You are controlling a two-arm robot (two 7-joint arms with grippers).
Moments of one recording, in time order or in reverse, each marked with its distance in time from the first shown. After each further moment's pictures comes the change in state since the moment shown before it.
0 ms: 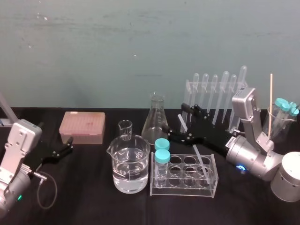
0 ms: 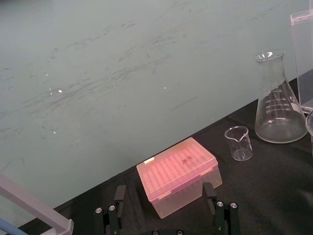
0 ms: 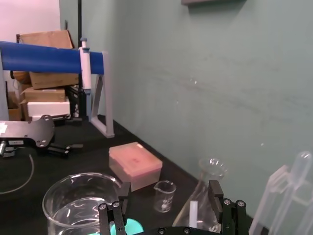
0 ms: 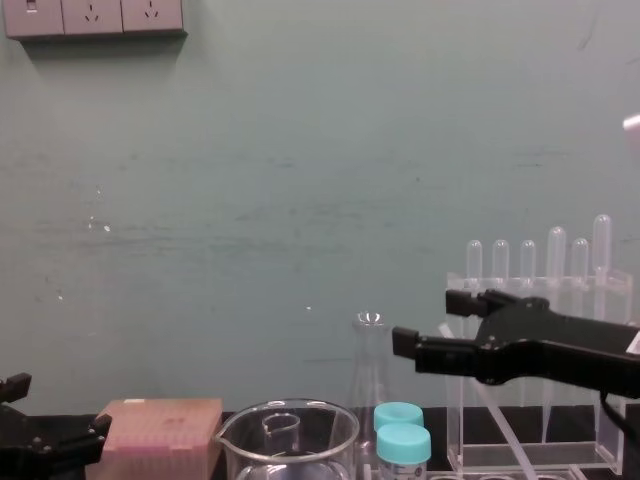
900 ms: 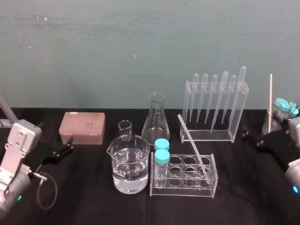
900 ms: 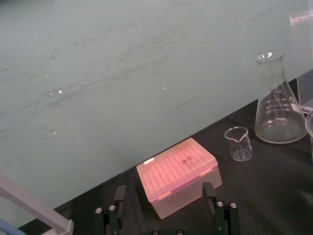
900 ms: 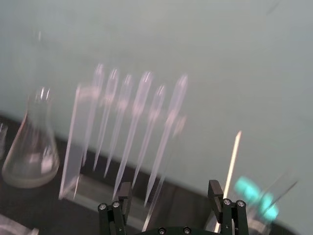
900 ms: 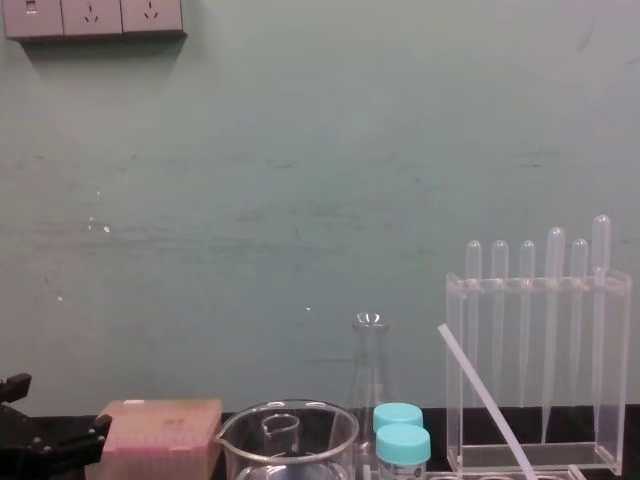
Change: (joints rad) left arm 0.000 0.000 0.000 0.000 0.000 0.000 0.000; right arm -0.284 0.154 0.150 -0.165 -0.170 -0.006 -0.601
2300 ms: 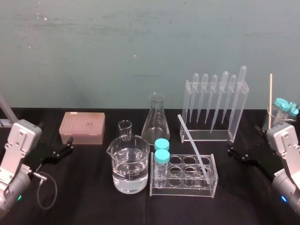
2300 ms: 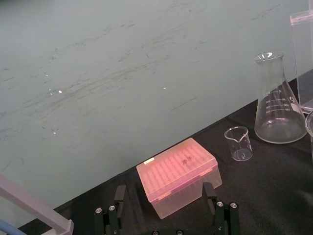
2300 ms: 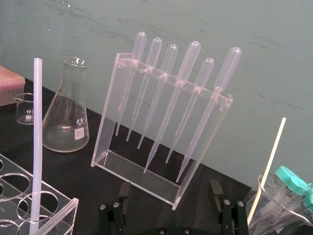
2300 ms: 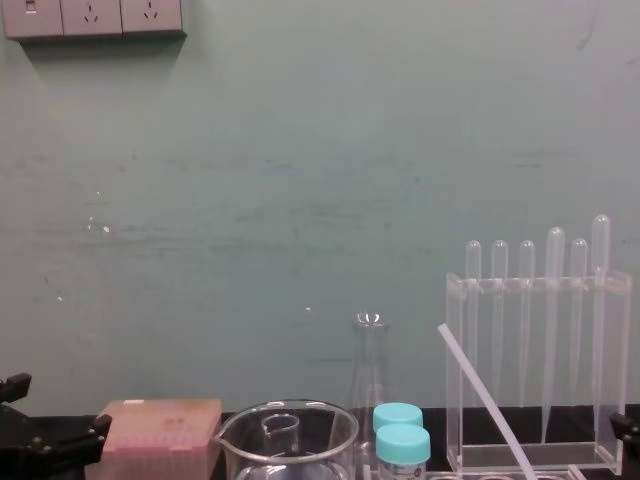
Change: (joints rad) left arm 0.000 0.000 0.000 0.000 0.000 0.000 0.000; right arm 0.034 0.009 -0.085 0.026 -0.010 0.052 0.040
